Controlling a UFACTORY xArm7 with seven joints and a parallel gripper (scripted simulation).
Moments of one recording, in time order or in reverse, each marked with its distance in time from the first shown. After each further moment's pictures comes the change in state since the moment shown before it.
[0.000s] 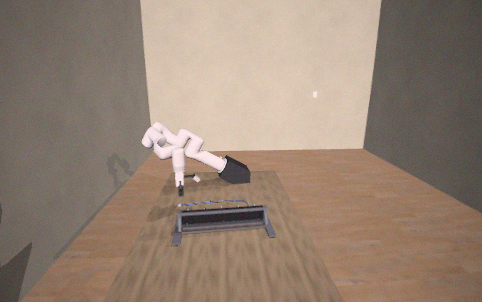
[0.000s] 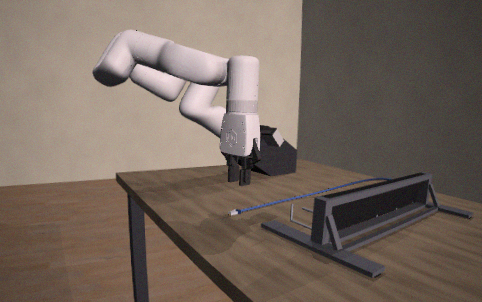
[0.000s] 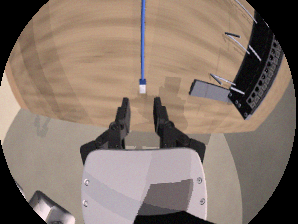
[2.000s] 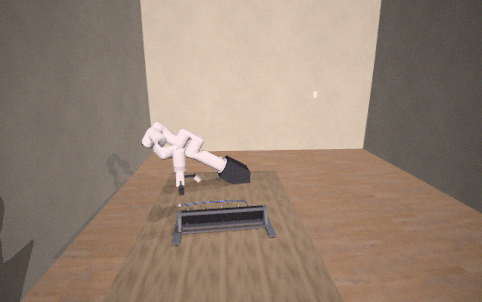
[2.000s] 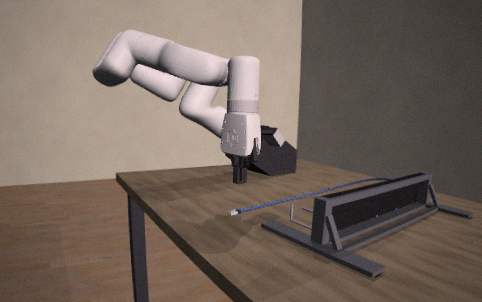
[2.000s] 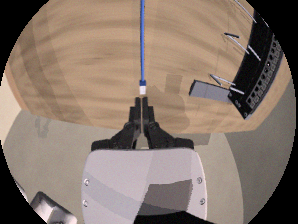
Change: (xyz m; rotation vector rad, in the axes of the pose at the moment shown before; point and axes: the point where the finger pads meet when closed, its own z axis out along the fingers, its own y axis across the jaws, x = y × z) arm 0.003 0.000 0.000 -0.003 -0.001 0.010
